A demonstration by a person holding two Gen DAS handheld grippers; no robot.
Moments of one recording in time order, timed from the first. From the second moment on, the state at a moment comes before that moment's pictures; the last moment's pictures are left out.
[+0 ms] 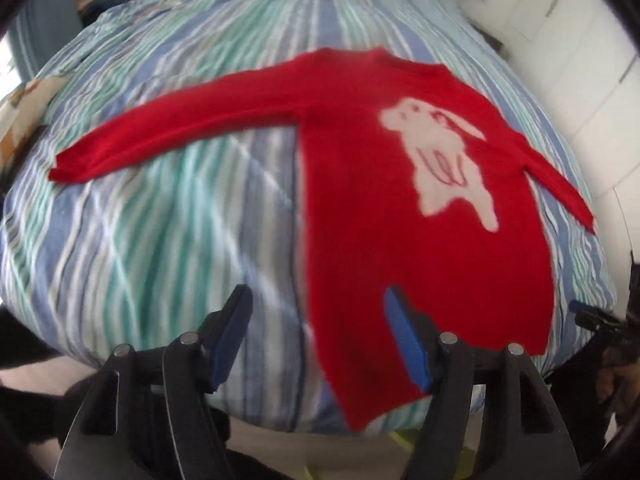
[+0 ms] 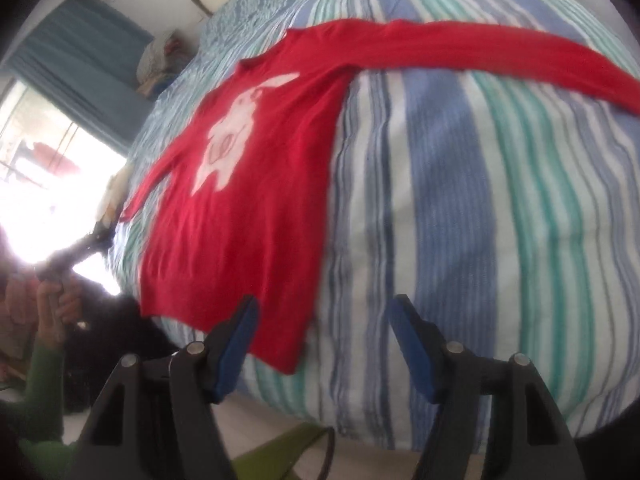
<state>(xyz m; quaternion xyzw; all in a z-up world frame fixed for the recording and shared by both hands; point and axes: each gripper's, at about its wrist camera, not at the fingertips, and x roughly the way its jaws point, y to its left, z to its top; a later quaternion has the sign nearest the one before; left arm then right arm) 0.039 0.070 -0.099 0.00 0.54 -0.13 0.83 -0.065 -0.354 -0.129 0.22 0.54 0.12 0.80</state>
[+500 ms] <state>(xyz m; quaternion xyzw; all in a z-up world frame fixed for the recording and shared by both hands) 0.006 -0.004 -0.121 0.11 0.53 -0.15 0.83 -0.053 -0.276 -0.145 0.11 0.57 0.16 0.80</state>
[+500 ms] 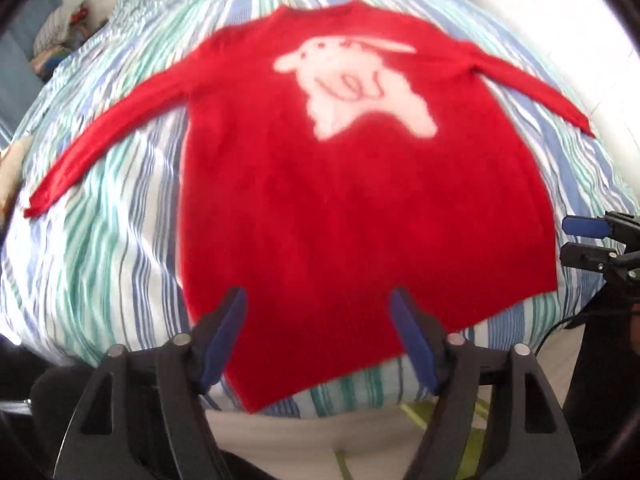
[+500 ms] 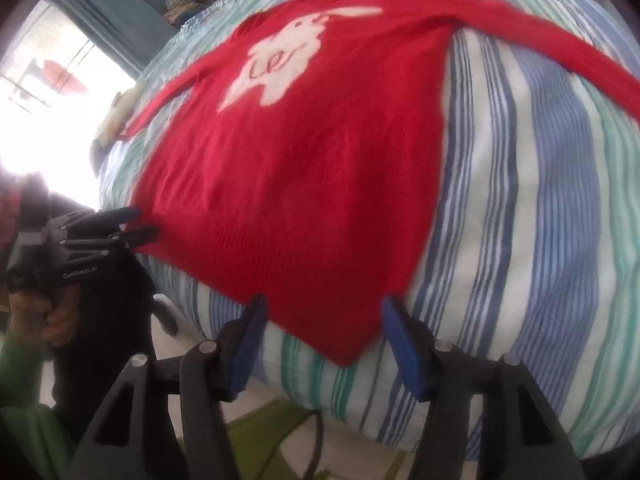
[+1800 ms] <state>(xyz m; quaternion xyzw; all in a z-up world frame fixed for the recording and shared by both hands) 0.072 0.063 -0.119 0.00 0.43 0.03 0.90 -0.048 -0.649 -0.166 0.56 0.30 -0.14 0.75</state>
